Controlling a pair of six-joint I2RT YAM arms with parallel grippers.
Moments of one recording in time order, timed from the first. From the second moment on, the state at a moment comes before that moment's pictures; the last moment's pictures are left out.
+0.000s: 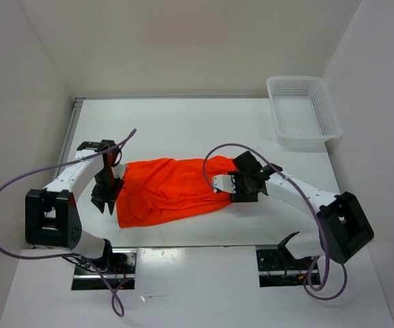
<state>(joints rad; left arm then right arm) -0.05 1.46 1.02 -1.30 -0.05 0.07 0.56 1.36 0.77 -0.59 0.00 -1.06</state>
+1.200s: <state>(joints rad) 0.03 2.10 1.57 -0.89 0.00 0.07 0.54 1.85 1.12 -0.30 0.09 -0.51</state>
